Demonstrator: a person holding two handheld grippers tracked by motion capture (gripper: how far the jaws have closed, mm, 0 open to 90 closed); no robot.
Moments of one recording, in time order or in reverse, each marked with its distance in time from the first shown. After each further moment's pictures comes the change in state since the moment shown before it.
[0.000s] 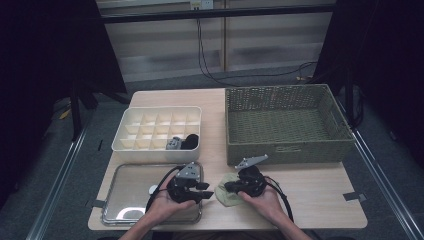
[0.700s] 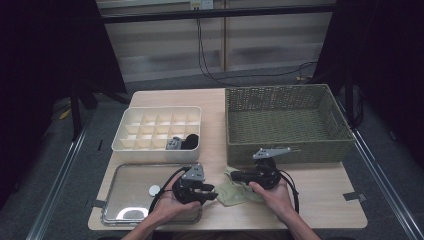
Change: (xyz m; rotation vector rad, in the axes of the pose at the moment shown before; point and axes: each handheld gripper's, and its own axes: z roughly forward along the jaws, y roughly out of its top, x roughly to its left) left arm -0.005 0.004 0.014 0.006 -0.026 0.034; right arm -0.012 0.008 -0.044 -0.197 0.091 0.089
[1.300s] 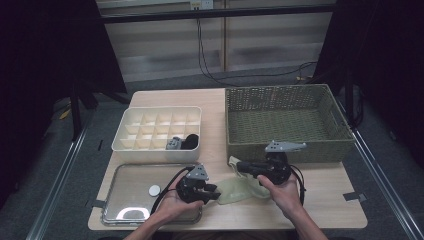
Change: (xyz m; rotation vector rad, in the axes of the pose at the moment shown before) left arm 0.001 0.003 0.011 0.021 0.002 -0.014; right arm 0.008 0.019 -0.033 -0.123 -0.002 -0.028
